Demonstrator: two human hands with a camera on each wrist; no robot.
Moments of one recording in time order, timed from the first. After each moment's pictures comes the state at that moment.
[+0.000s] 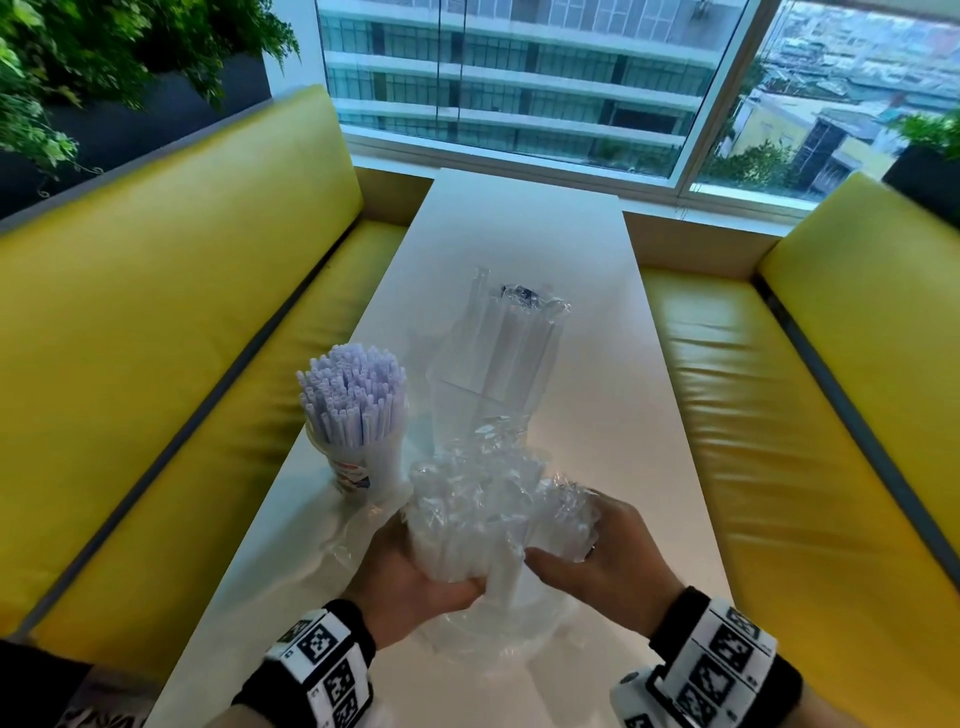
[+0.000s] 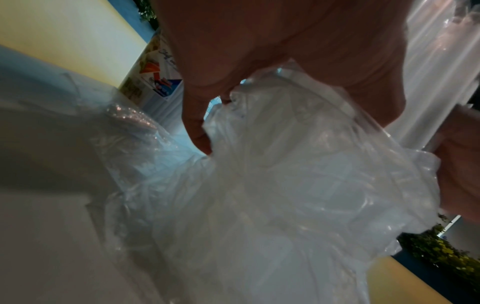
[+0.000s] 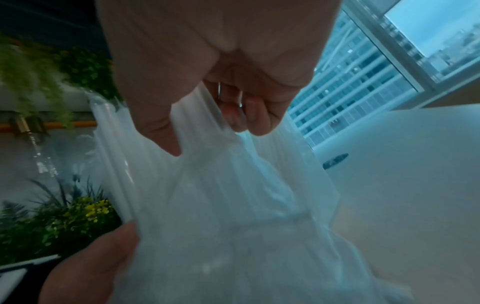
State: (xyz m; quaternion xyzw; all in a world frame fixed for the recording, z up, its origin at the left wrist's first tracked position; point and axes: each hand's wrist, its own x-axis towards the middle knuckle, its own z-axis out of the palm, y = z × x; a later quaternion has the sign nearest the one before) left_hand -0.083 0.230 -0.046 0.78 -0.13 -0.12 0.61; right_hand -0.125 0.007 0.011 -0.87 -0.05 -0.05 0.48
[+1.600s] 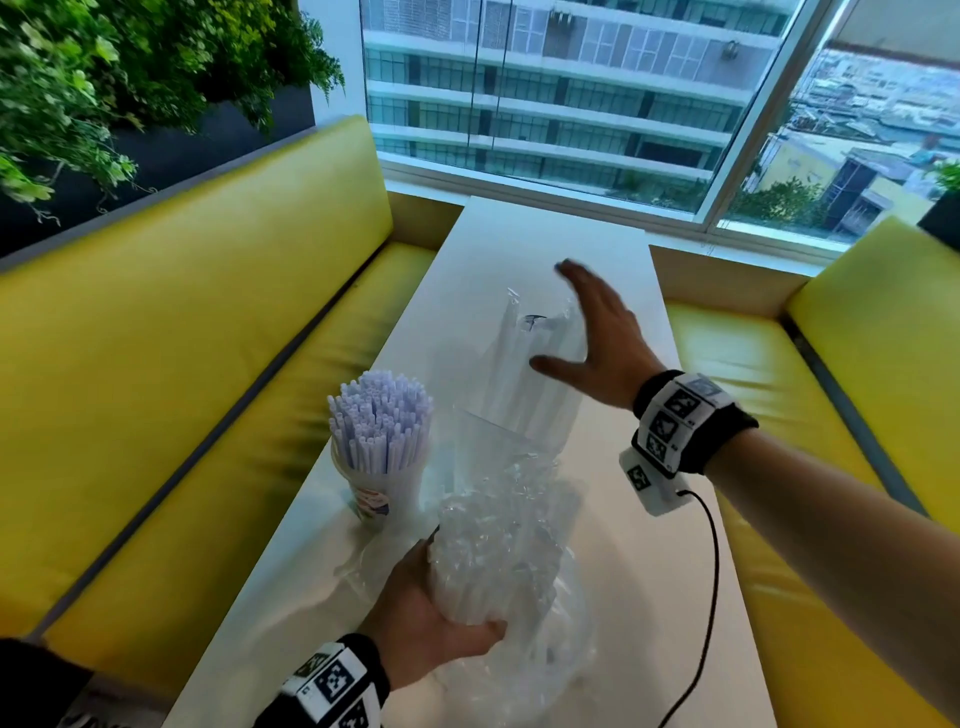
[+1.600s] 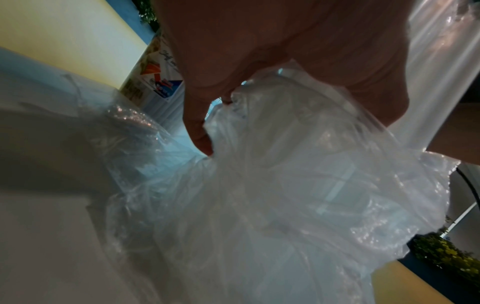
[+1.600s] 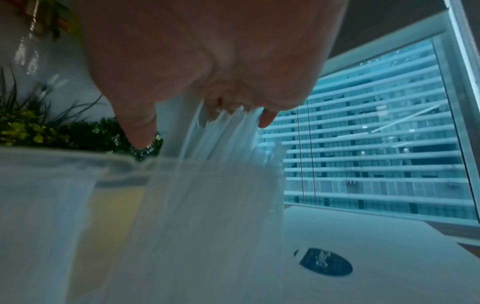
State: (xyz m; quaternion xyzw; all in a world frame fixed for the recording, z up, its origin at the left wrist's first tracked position) left_hand -0.080 0.229 -0.057 0.77 -0.10 -0.14 0.62; right_hand 0.080 -0.019 0.088 -0.95 -0.15 -0.16 0.21
